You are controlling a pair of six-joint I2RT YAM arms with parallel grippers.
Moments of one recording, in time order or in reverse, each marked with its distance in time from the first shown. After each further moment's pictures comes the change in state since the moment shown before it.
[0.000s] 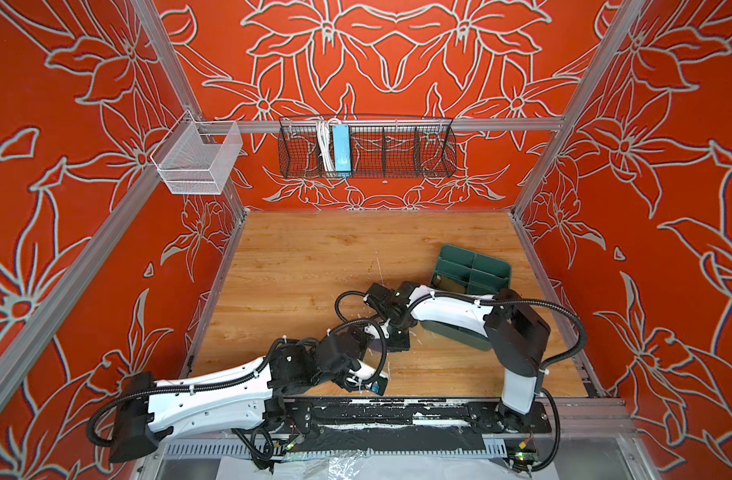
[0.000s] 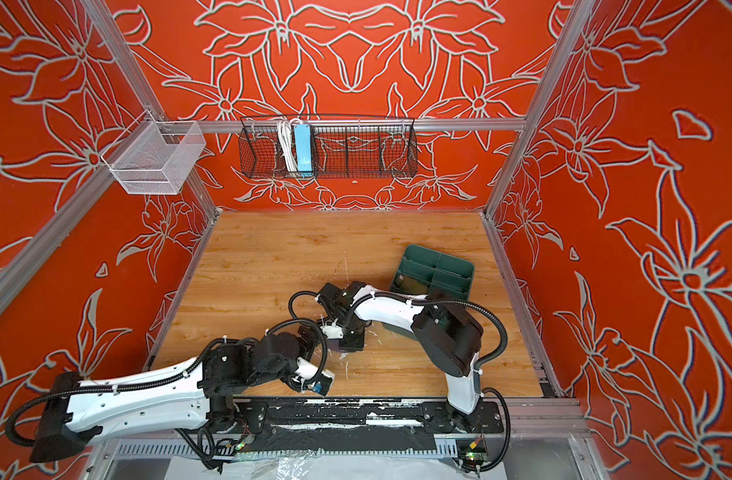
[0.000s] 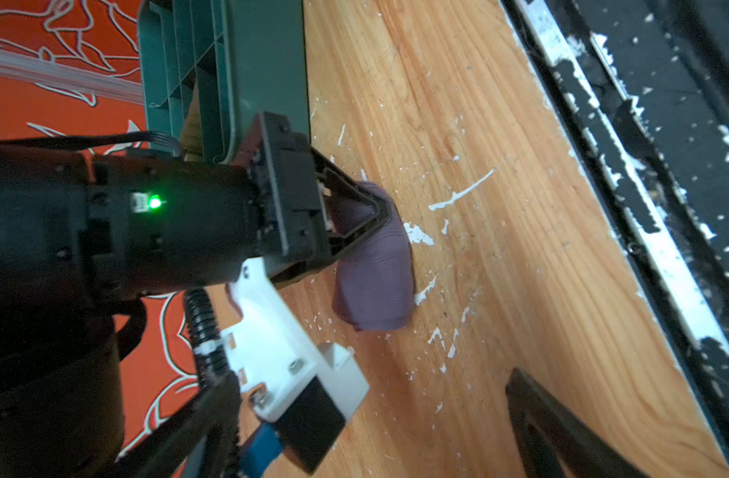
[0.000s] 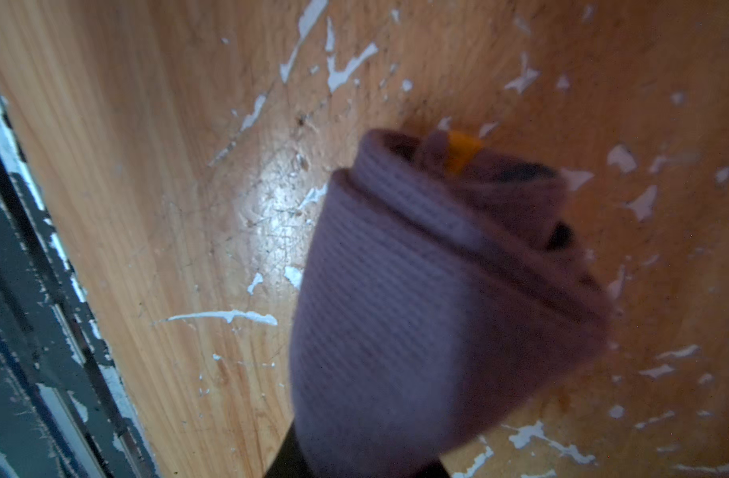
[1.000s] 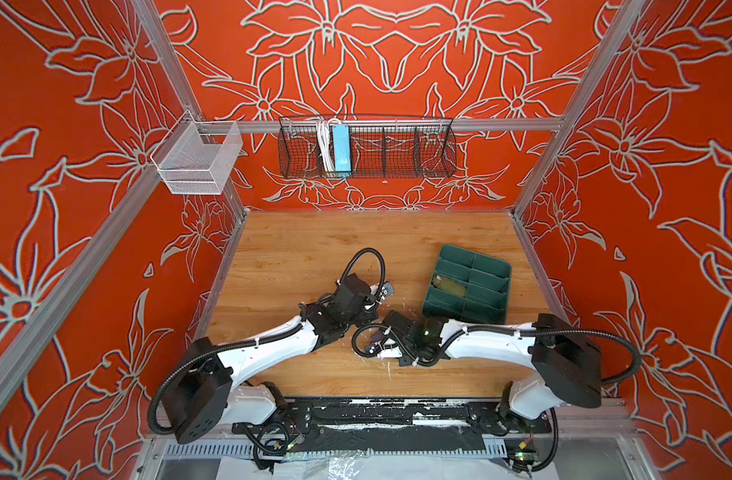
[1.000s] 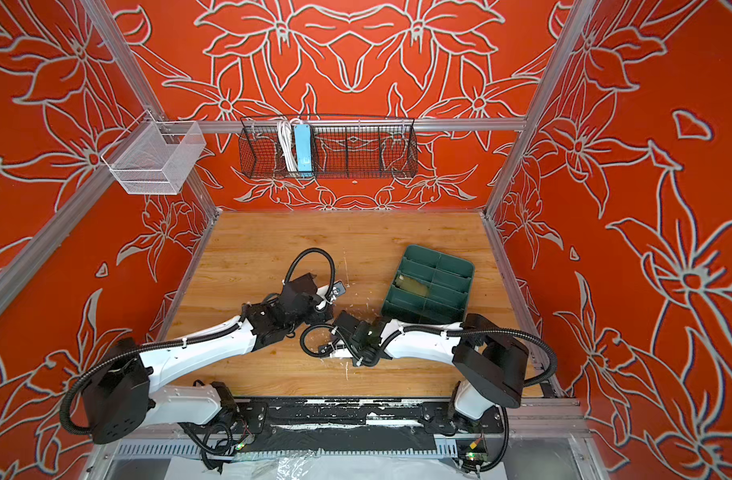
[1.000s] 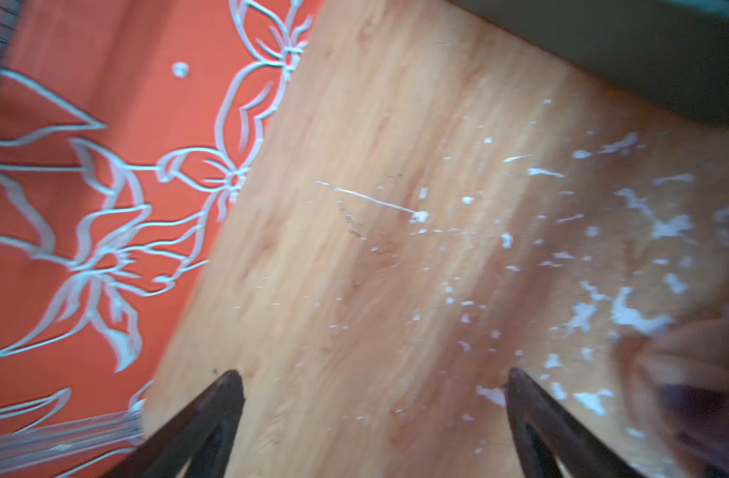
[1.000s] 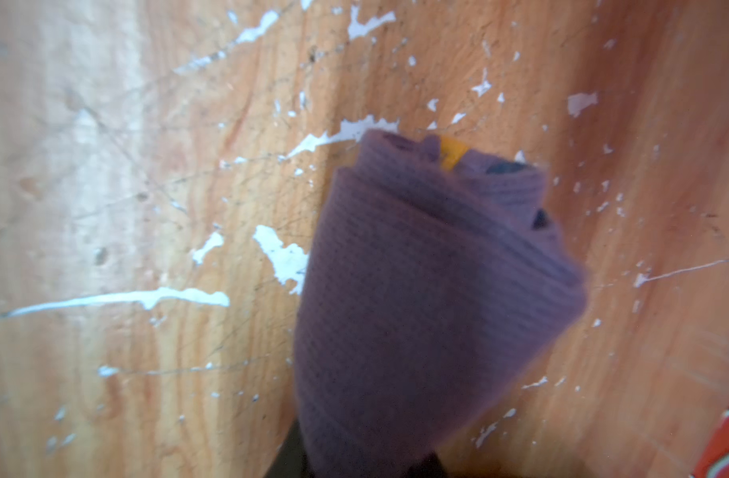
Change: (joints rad) left arm 0.407 0.401 0.188 0.396 -0.174 -0.441; right arm 0.133 -0.301 -0.422 0.450 0.321 -0.140
